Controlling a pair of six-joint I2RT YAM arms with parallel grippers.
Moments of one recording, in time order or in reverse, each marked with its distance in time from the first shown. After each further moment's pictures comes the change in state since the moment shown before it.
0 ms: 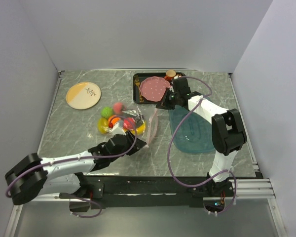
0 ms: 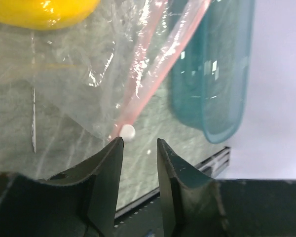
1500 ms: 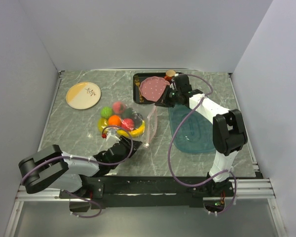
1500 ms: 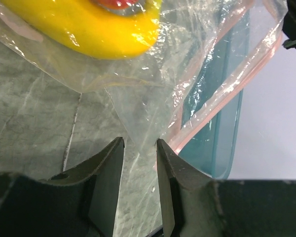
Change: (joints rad) left arm -0.045 0.162 -0.204 0.439 -0.232 -0.225; right arm -0.011 -0.006 0.038 -0.017 -0.057 0.019
